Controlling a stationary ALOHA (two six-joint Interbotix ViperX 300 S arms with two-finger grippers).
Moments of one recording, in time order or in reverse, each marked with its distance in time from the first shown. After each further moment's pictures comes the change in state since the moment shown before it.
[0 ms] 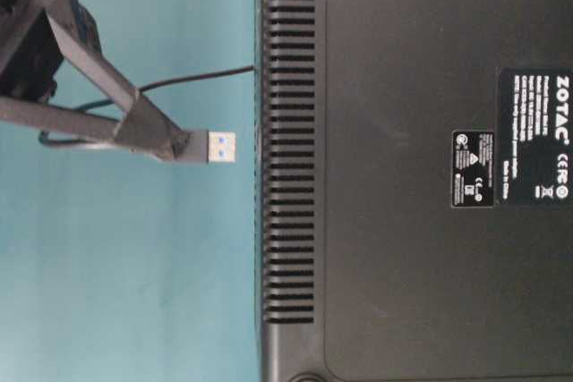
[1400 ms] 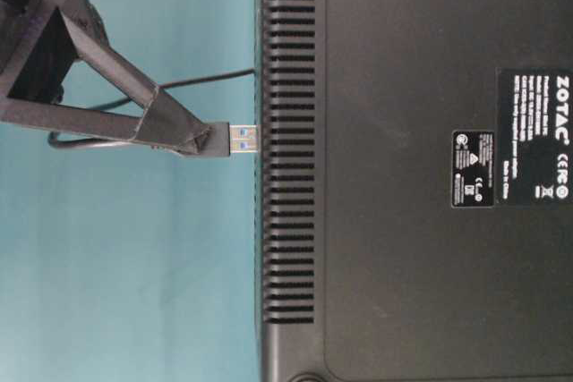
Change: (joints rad) left arm 0.000 -0.028 0.011 0.000 -0.012 -0.051; right arm 0.031 0.044 -0.031 -0.005 0.078 -0.002
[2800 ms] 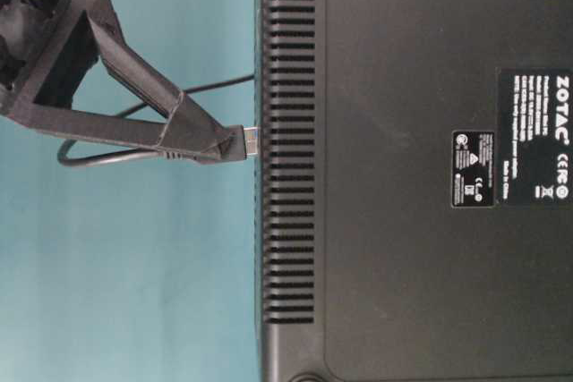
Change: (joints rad) left arm -0.002 -0.003 0.000 0.002 -0.003 0.000; right arm 0.014 0.023 -0.012 -0.038 0.011 0.000
